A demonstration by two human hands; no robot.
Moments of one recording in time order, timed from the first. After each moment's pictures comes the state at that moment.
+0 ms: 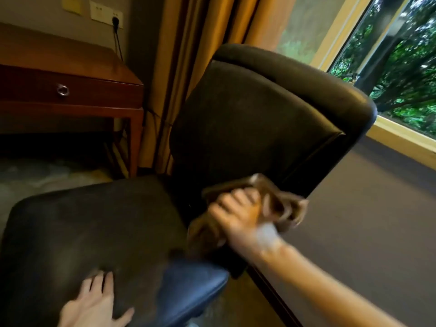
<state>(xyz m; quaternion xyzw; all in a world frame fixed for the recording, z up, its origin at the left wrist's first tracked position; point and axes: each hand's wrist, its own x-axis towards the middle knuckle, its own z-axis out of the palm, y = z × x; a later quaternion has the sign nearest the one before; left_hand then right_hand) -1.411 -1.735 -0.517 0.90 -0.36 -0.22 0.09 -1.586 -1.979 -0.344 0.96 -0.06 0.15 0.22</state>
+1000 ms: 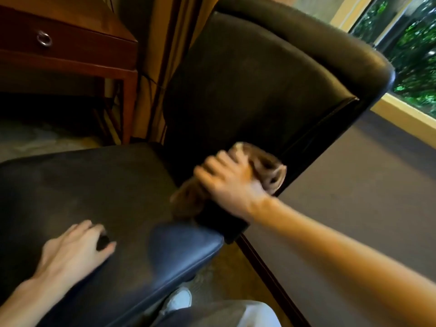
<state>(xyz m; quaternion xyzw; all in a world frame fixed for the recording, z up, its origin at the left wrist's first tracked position) -1.377 -1.734 -0.523 0.91 -0.38 -0.11 0.11 -1.548 -1.993 -0.363 0.93 0.03 0.17 0.32</state>
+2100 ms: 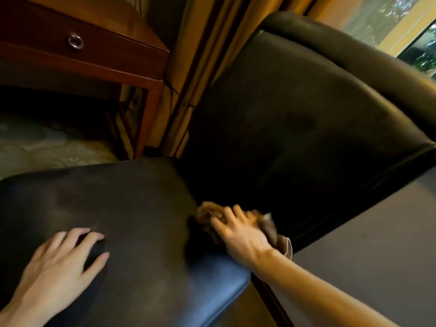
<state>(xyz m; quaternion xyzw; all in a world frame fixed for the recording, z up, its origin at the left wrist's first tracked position) -1.292 -1.716 -0.588 0.91 -0.36 -0.01 0.20 -1.504 -2.000 -0.455 0.95 -0.10 -0.05 0.28</state>
